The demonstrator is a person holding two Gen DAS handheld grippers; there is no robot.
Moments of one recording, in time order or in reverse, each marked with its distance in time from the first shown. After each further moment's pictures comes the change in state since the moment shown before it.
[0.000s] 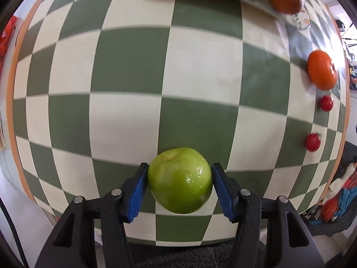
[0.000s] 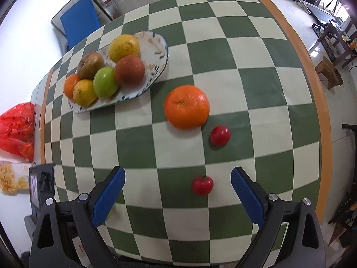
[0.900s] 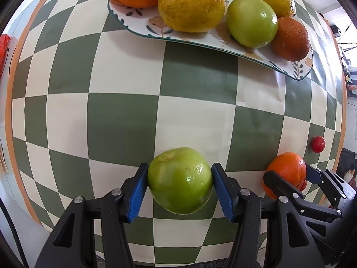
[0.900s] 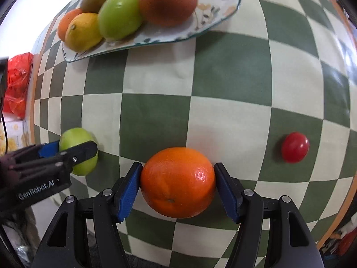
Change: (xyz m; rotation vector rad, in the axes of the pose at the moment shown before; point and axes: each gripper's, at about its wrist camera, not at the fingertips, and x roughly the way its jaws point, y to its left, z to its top) left arm -0.012 -0.011 0.059 0.013 -0.057 -0.022; right arm 0.105 0.074 0.008 -0.226 0.213 0.003
